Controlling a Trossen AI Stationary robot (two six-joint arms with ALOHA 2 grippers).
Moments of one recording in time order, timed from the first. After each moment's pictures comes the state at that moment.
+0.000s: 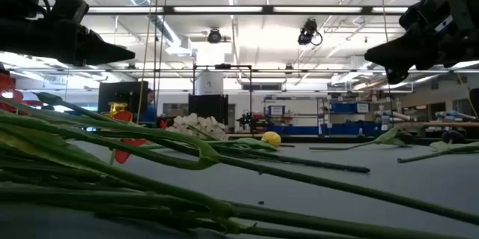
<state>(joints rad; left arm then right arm) 0.07 0.08 0.01 0.06 -0.33 0.22 -0.32 0.24 0.01 0.16 -0.28 0.19</state>
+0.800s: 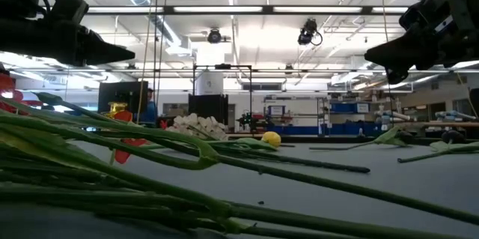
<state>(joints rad) 0.07 0.08 0.01 0.06 -0.33 0.24 -0.32 0.24 0.01 0.16 -0.28 0.19</state>
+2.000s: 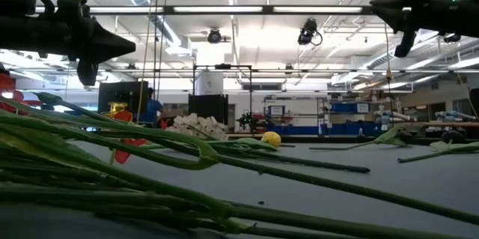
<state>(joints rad) 0.07 0.08 0.01 0.13 -0.32 -0.50 -0.32 0.25 0.01 0.74 0.35 0.67</state>
